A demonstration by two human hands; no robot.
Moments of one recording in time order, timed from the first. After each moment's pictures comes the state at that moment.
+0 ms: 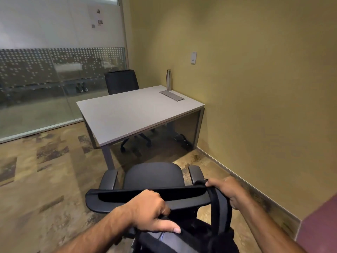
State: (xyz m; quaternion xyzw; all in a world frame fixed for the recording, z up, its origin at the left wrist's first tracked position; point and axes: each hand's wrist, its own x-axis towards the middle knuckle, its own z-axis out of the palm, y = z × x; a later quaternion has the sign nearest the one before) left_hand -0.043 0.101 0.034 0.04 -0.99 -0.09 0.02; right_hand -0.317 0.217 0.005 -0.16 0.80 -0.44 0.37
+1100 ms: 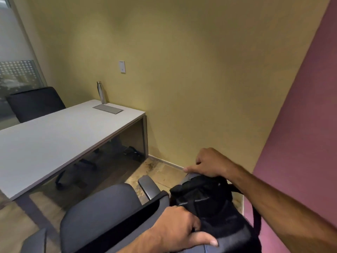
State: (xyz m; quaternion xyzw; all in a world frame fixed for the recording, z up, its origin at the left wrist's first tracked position) left_hand -0.222 0.186 0.032 -0.14 -0.96 -0.24 0.08; right_hand -0.419 0.271 0.111 -0.42 0.90 -0.11 0.09
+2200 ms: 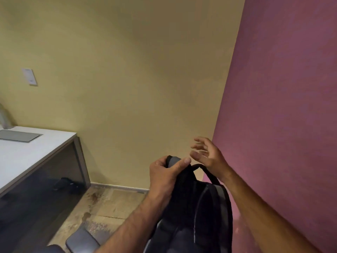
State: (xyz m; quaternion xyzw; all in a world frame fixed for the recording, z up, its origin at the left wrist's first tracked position) left_hand -0.511 0.226 0.103 0.05 -0.57 -0.80 0.18; right_hand -0.607 0.386 0.112 -0.24 0.80 -0.54 -0.01
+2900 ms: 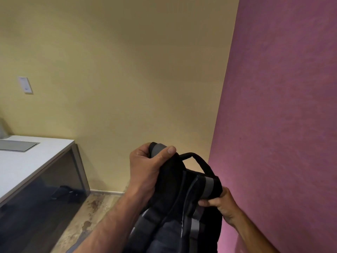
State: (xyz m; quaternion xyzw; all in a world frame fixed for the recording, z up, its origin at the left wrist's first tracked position) left_hand -0.507 0.187 0.152 -0.04 -0.56 -0.79 0.24; right_hand -0.588 0.429 0.007 -0.09 0.71 -0.69 0.12
